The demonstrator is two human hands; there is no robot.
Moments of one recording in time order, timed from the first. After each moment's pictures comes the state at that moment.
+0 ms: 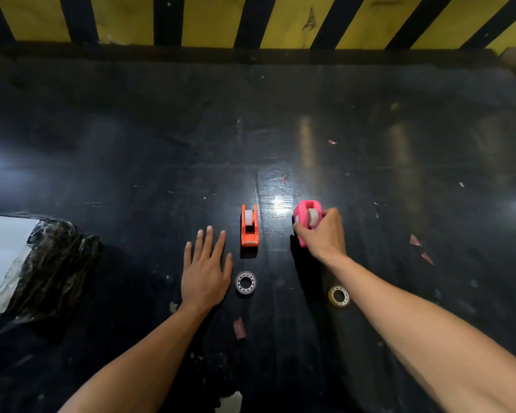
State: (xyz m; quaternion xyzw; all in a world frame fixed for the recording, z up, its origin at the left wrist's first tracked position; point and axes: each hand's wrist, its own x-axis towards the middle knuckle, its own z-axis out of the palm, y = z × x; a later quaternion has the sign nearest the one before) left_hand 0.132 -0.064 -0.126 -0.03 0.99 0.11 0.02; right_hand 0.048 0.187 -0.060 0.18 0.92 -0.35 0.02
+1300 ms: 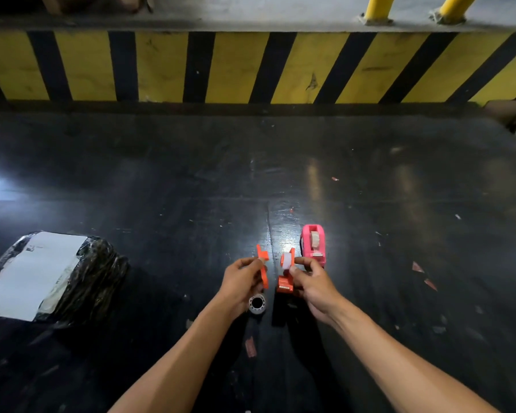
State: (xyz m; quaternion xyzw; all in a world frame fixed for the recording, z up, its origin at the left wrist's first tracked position) left_hand 0.118 -0.013 -0.043 -0.29 0.56 0.76 0.14; right_hand 0.121 0.150 -0.034 0.18 0.62 -0.74 0.19
